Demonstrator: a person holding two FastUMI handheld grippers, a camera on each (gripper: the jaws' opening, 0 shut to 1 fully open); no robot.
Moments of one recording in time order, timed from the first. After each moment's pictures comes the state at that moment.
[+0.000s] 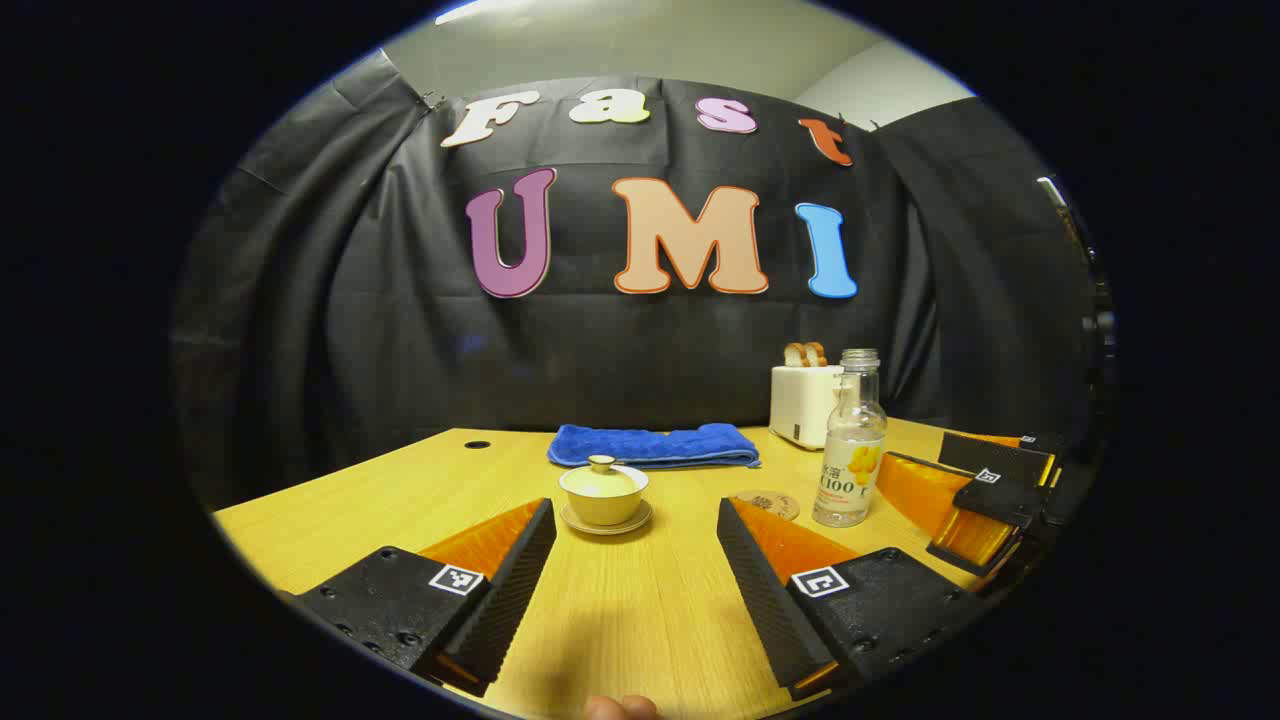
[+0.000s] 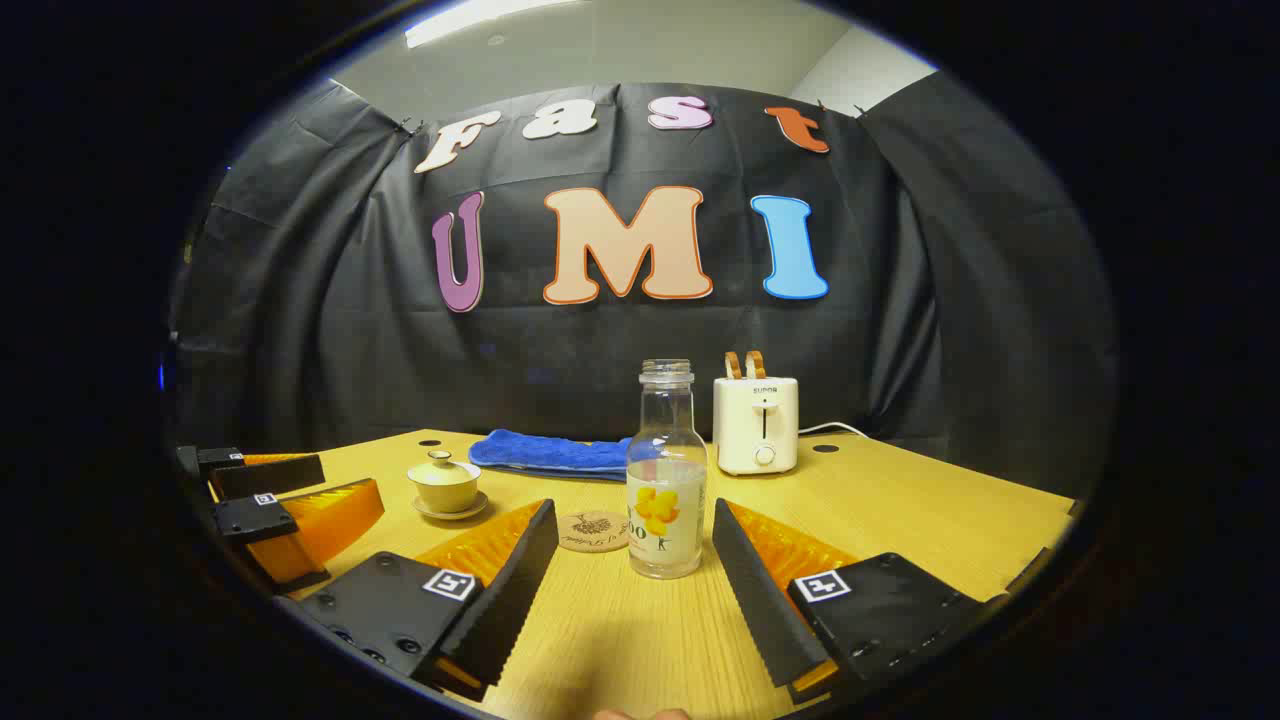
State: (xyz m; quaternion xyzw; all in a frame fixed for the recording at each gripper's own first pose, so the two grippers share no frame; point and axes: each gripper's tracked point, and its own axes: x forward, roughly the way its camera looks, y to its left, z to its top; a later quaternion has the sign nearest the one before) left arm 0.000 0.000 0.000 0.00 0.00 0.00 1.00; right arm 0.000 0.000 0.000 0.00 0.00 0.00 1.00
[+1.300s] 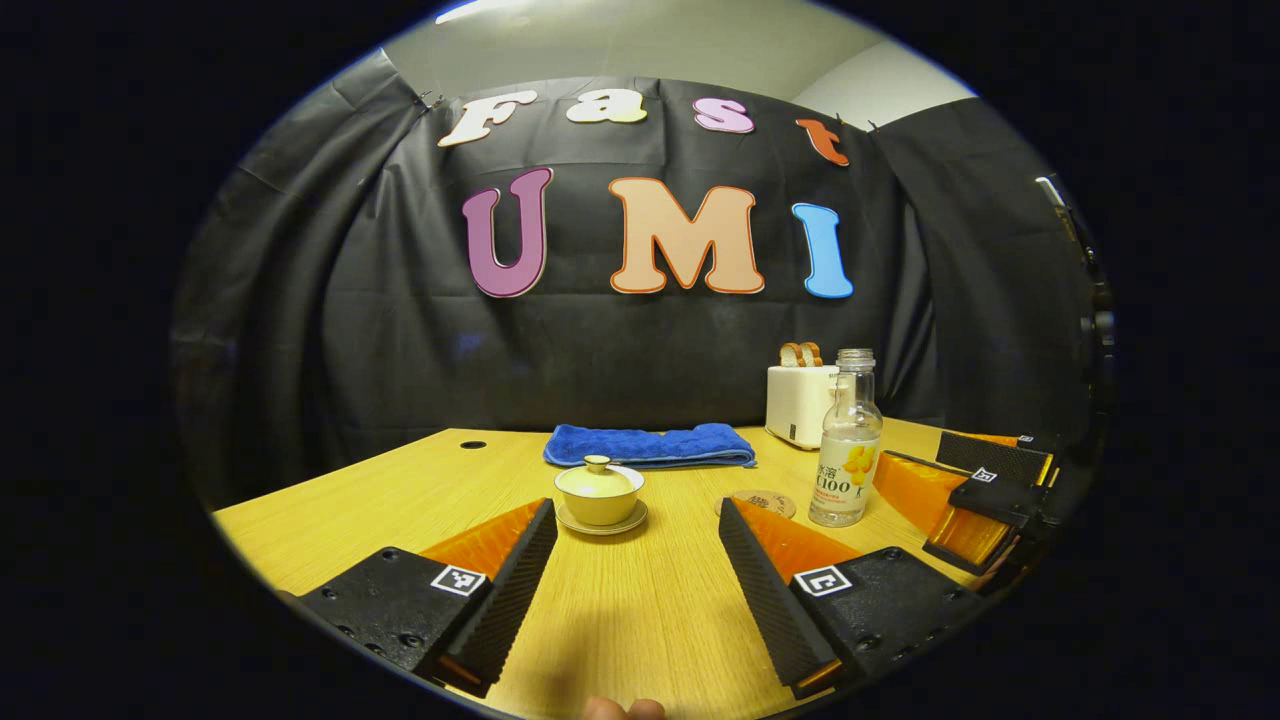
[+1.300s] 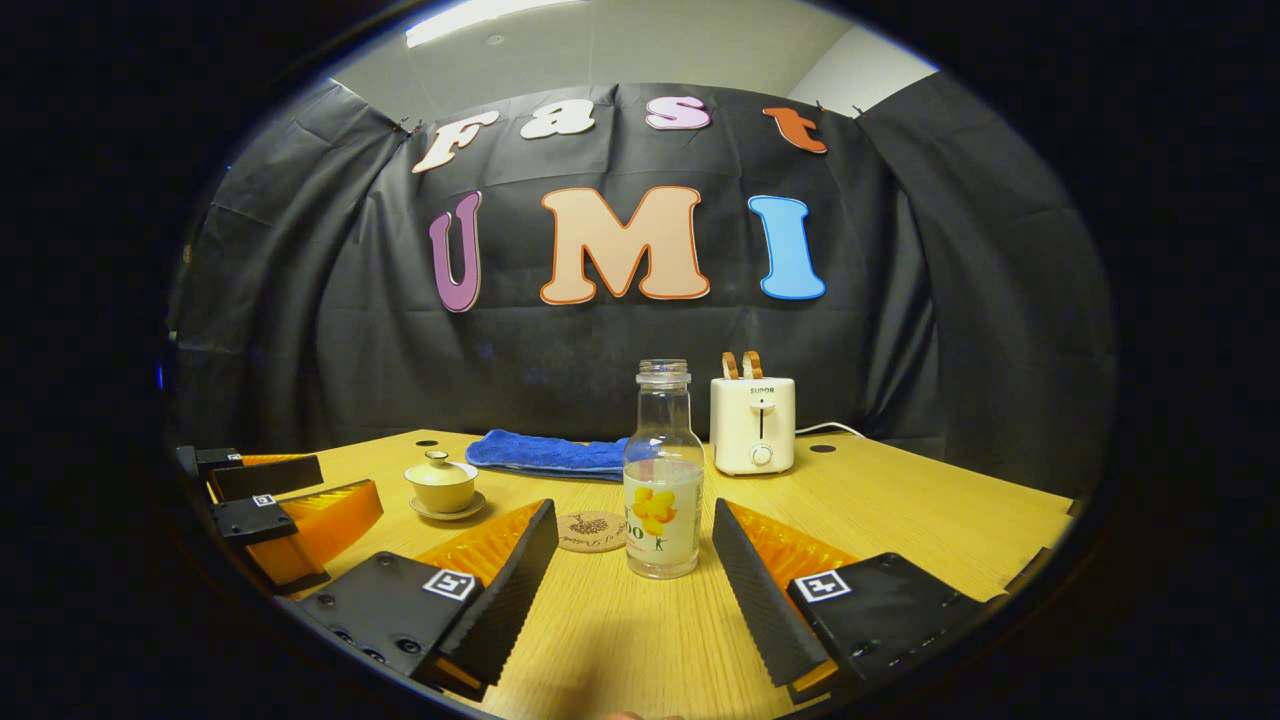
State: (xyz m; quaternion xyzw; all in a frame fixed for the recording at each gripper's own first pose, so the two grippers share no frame) left arm 0.001 0.004 -0.002 0.00 0.00 0.01 1.00; right arm -0.001 0.000 0.003 0.00 0.00 0.00 1.00
